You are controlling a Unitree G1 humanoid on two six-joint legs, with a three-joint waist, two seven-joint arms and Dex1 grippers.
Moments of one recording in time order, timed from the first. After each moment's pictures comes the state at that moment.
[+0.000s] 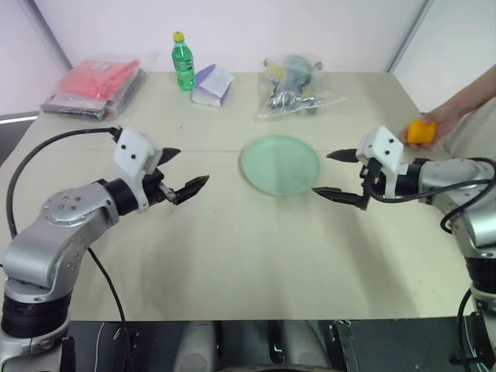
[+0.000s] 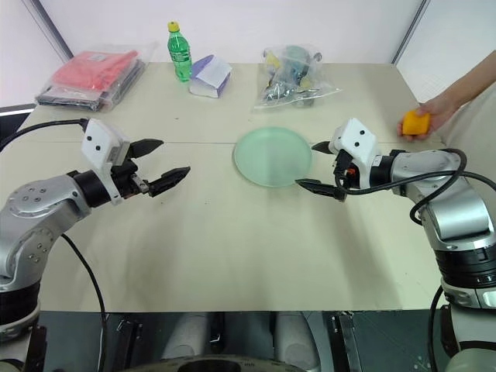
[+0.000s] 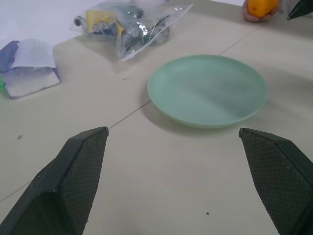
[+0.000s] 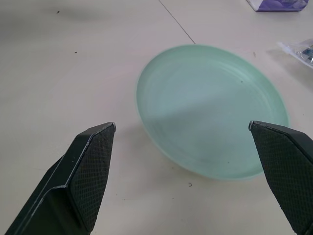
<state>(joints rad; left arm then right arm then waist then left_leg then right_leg) -0.31 0.71 0.18 -0.55 -0.58 0.82 -0.56 -0.48 -0.89 -0.02 -0.21 0.38 0.58 0.99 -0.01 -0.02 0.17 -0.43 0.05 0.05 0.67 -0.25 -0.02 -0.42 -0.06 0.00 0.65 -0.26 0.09</state>
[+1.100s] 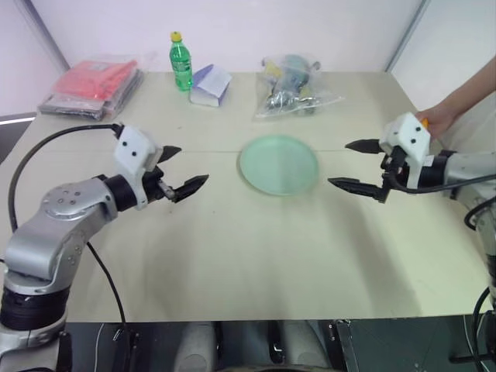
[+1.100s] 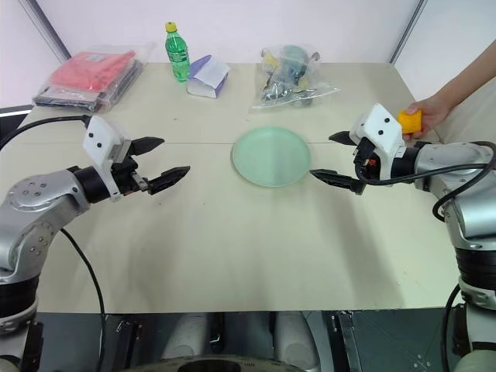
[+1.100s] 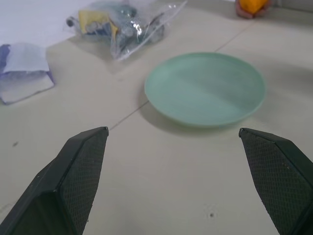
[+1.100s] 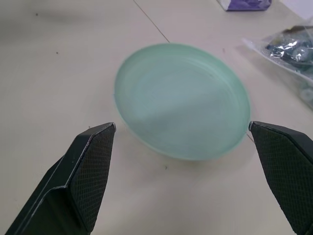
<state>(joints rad) -0.32 0.74 0.18 -0.49 -0.57 0.78 -0.61 -0.48 -0.94 -0.10 -0.21 0.41 0.62 1.01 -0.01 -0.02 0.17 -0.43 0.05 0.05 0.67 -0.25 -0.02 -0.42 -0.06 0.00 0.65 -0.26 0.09</state>
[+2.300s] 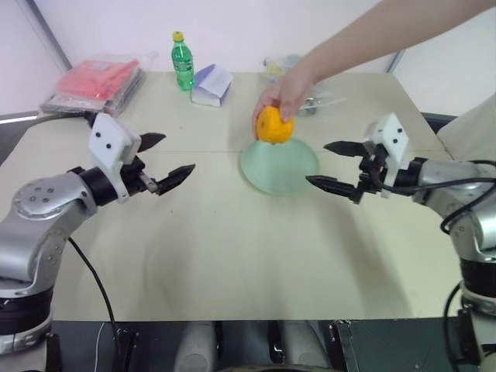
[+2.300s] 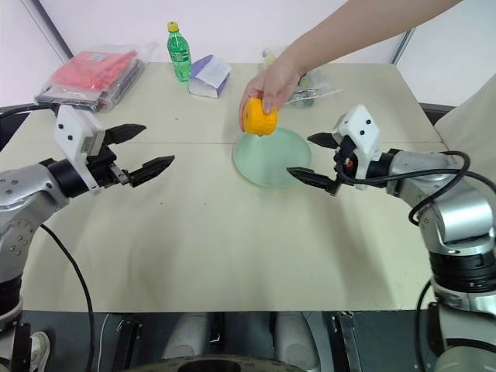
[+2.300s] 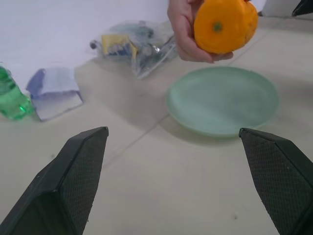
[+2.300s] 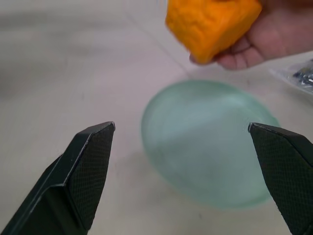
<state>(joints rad) -0.35 0.78 0.22 -0.46 -0.54 0.65 -0.65 -0.51 -0.67 -0.16 -0.31 0.58 0.88 0.74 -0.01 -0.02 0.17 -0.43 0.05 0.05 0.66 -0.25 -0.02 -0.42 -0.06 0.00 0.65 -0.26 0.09</state>
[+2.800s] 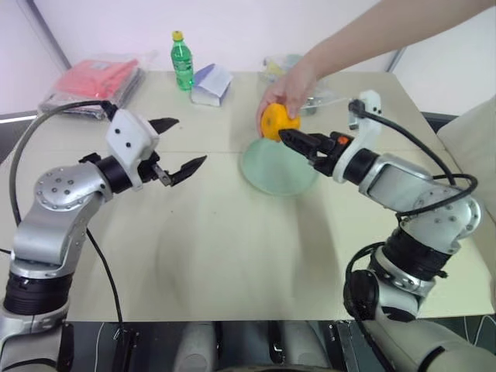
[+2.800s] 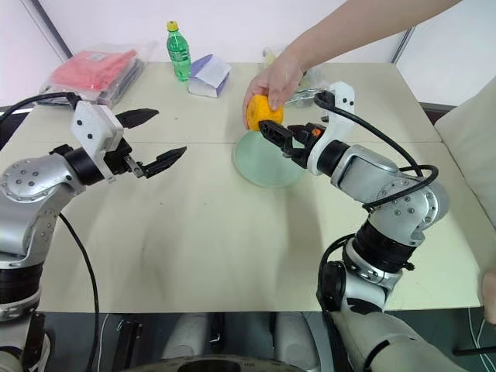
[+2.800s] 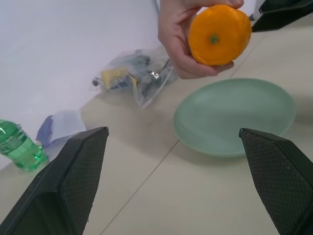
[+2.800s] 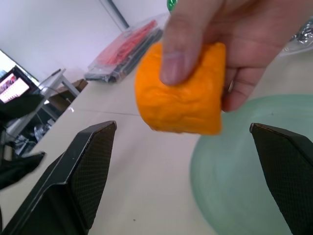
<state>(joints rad) -0.40 0.74 0.12 -0.36 -0.40 0.42 -0.72 -0.79 -0.08 -0.57 -0.44 0.81 1.57 0.03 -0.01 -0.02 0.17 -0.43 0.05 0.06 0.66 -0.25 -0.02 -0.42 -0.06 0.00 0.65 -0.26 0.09</state>
